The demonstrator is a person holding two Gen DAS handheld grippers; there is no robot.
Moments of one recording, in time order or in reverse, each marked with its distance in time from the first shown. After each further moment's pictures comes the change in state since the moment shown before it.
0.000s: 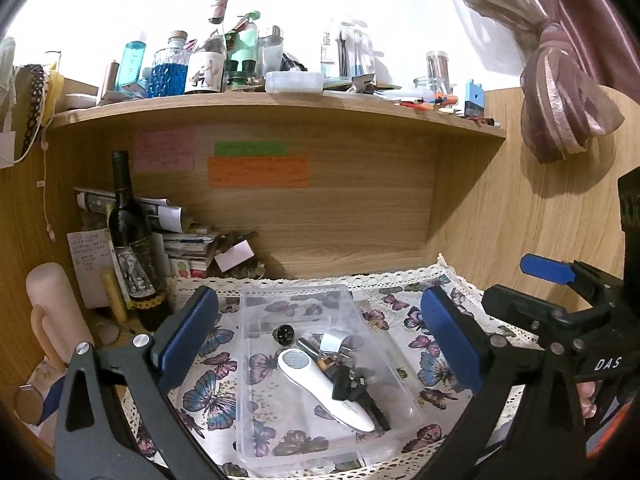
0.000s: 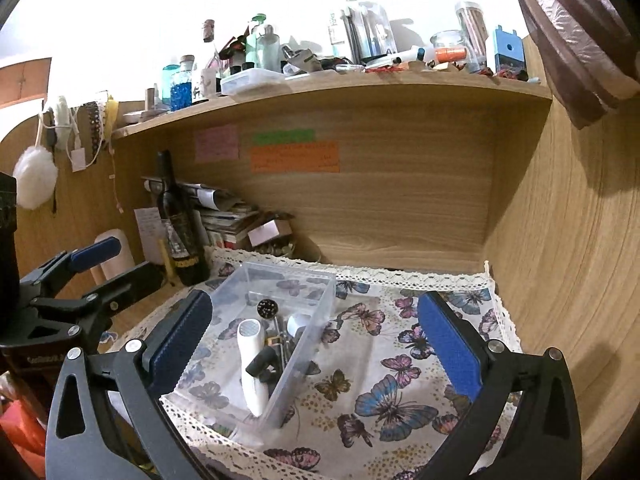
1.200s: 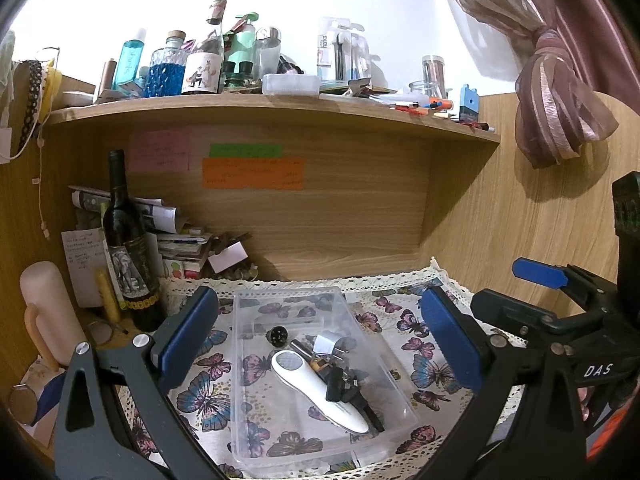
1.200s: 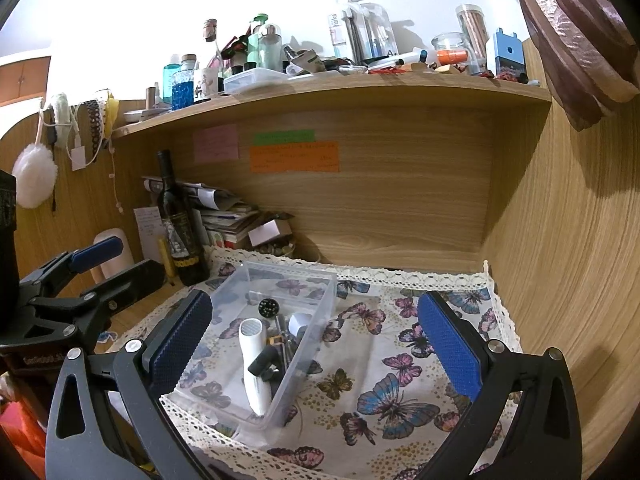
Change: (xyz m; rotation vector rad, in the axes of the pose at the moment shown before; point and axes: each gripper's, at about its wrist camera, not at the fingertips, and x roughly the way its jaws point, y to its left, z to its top) left arm 0.001 -0.002 -0.001 -0.005 -0.010 -0.018; right arm 0.002 0.006 -0.001 0.003 -0.004 -0.020
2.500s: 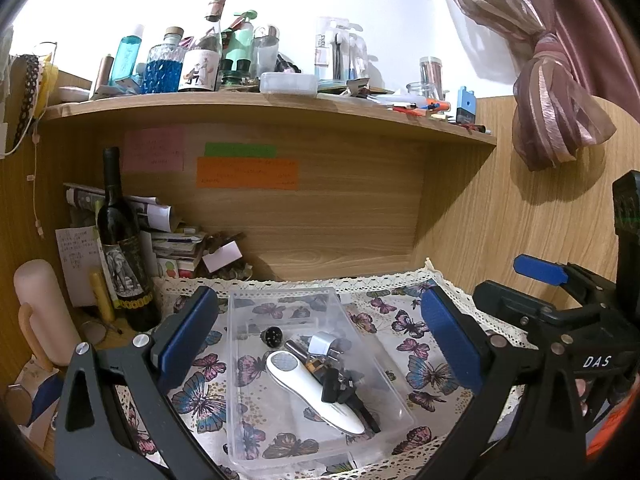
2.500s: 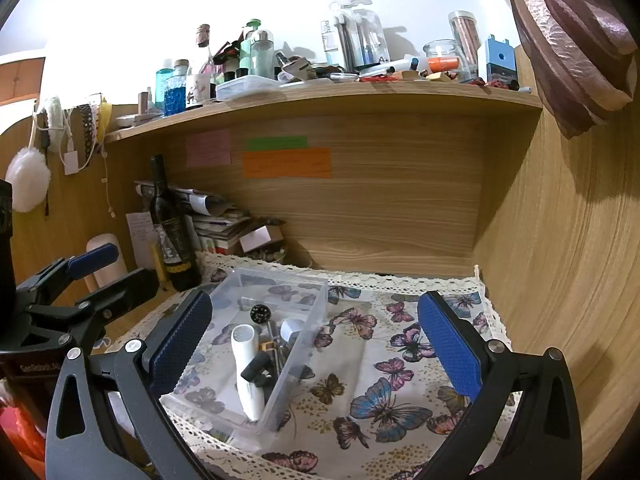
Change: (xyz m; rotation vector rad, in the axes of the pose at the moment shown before) left arm 0.001 -0.003 0.003 -0.021 0.003 -0.016; right arm -0.002 -0.005 0.004 0.002 -0.014 -0.029
